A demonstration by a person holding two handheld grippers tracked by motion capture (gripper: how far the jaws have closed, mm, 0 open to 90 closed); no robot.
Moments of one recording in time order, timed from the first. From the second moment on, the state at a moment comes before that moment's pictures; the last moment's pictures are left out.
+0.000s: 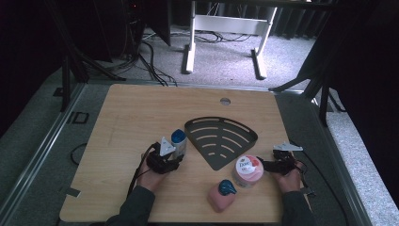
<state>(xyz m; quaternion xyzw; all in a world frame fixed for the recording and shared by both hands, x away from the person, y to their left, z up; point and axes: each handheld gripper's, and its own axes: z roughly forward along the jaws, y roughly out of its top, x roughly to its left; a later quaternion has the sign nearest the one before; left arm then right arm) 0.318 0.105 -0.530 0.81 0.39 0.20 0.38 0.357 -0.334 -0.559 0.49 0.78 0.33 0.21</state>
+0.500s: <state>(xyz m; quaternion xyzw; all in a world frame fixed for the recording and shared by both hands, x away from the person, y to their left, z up) 0.345 0.106 -0.529 0.81 0.40 0.21 0.37 0.357 -0.334 -0.559 0.49 0.78 0.33 0.21</state>
